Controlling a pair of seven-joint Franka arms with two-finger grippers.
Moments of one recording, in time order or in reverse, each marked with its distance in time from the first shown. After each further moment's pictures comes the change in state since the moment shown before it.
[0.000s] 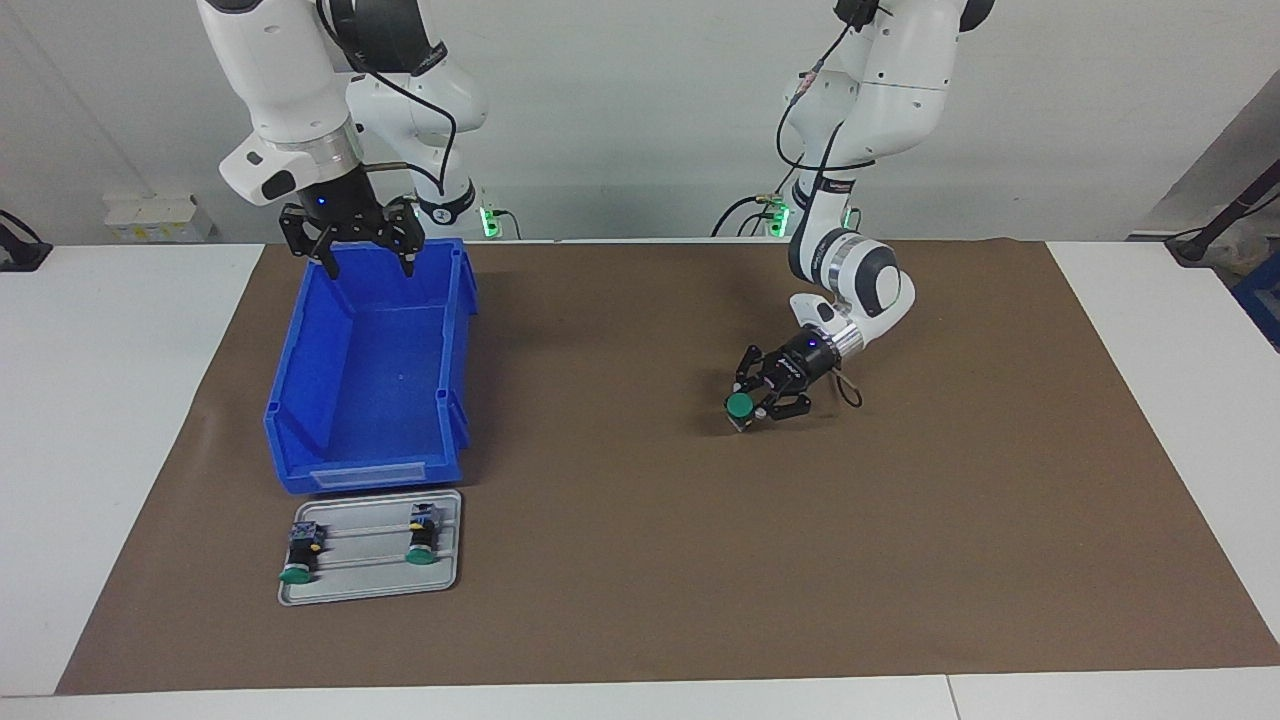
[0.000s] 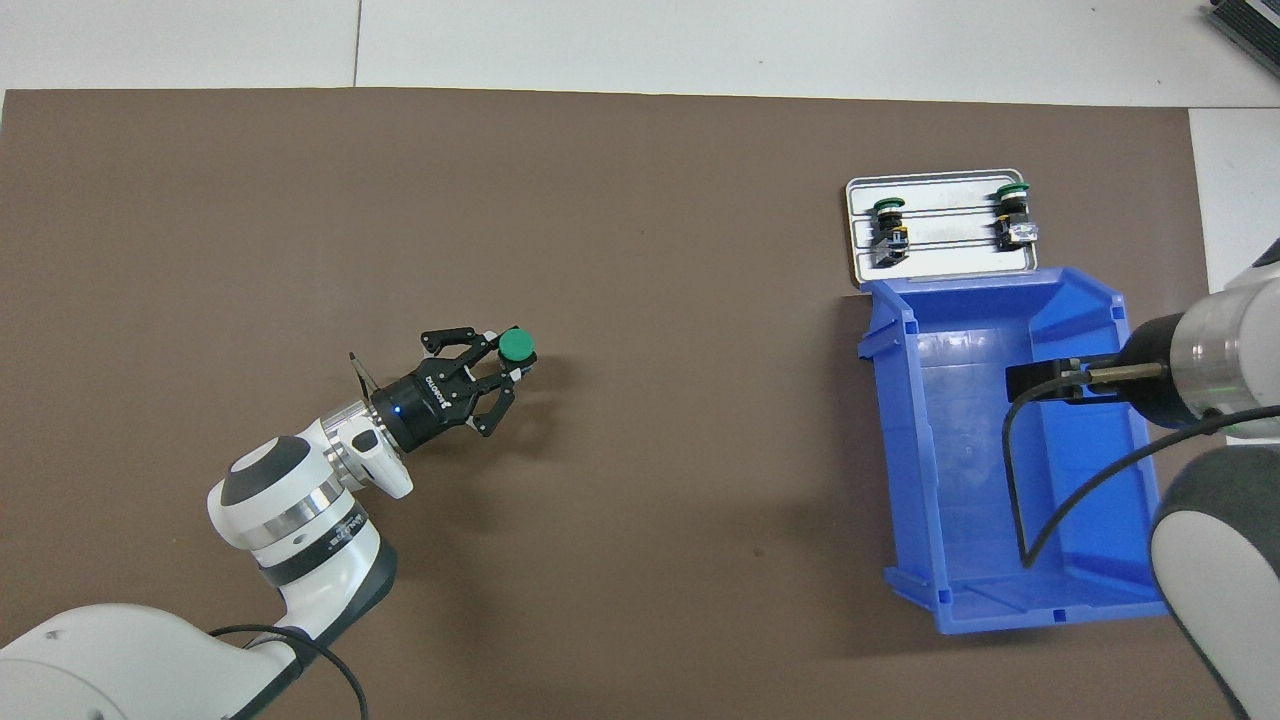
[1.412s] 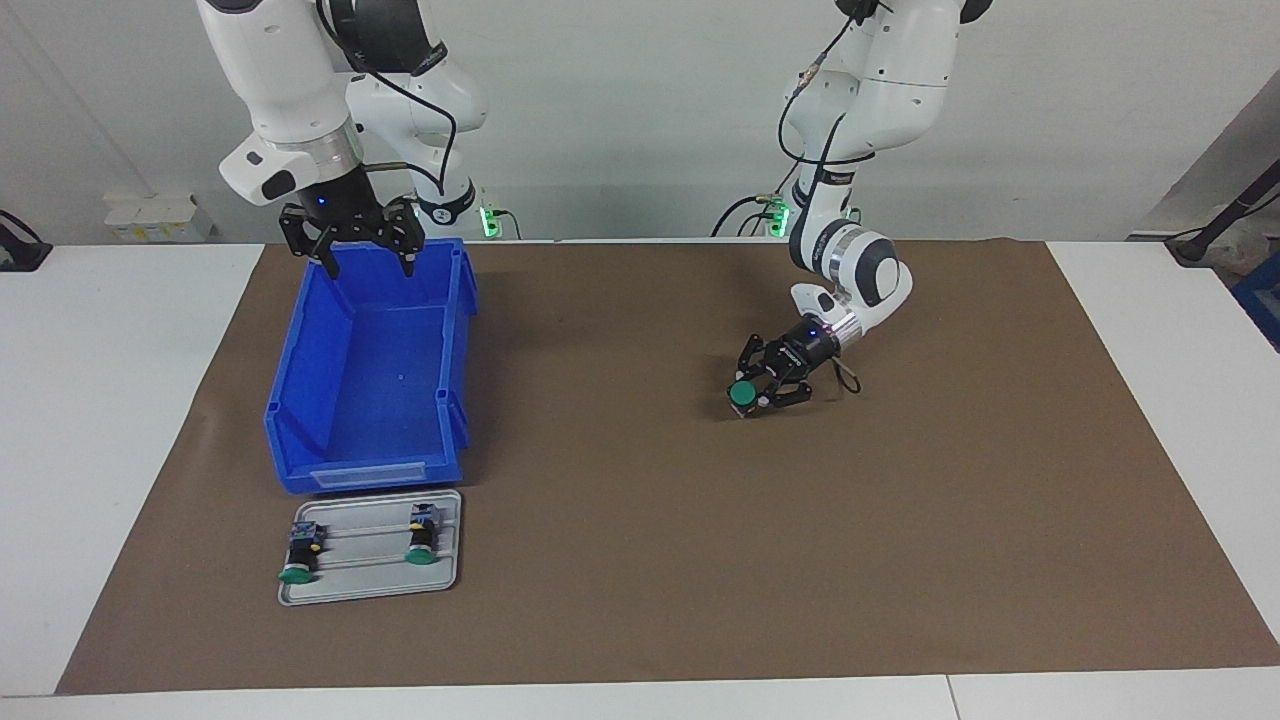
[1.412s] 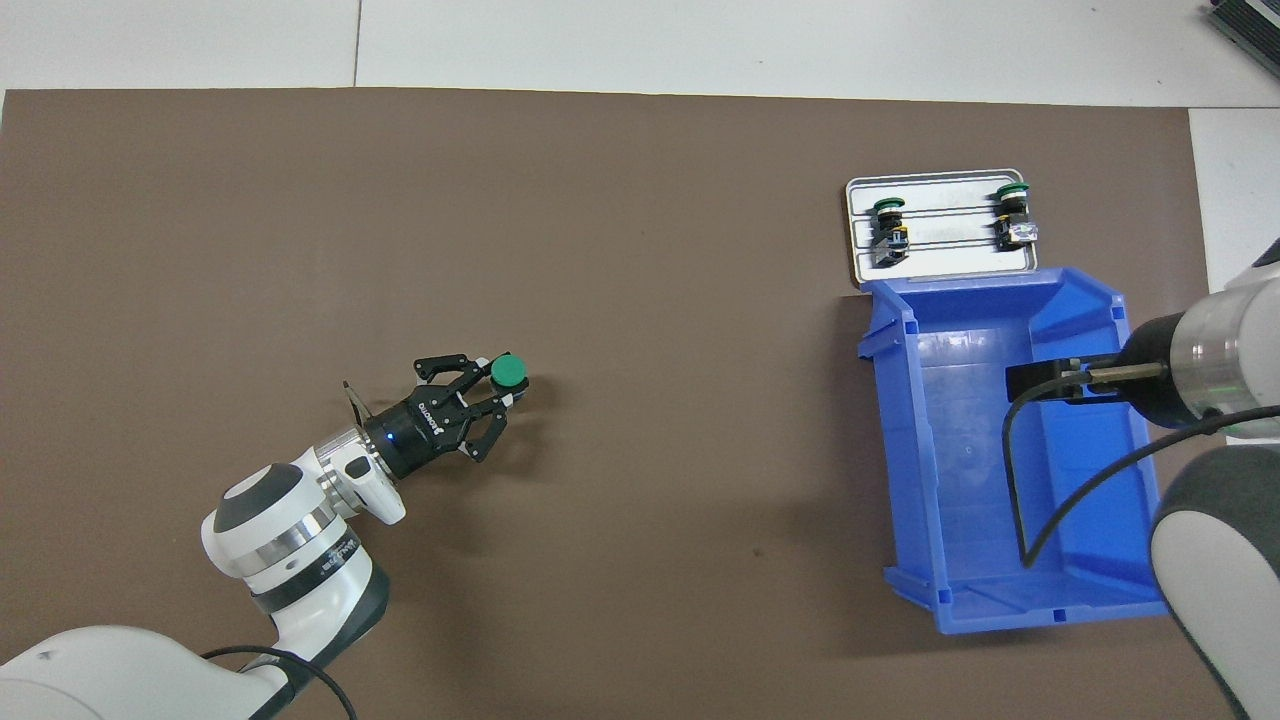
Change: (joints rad) left arm 0.001 -0.019 0.014 -0.073 -0.003 0.015 0.007; right arm 0.000 0.000 0.000 0.000 0.000 0.000 0.000
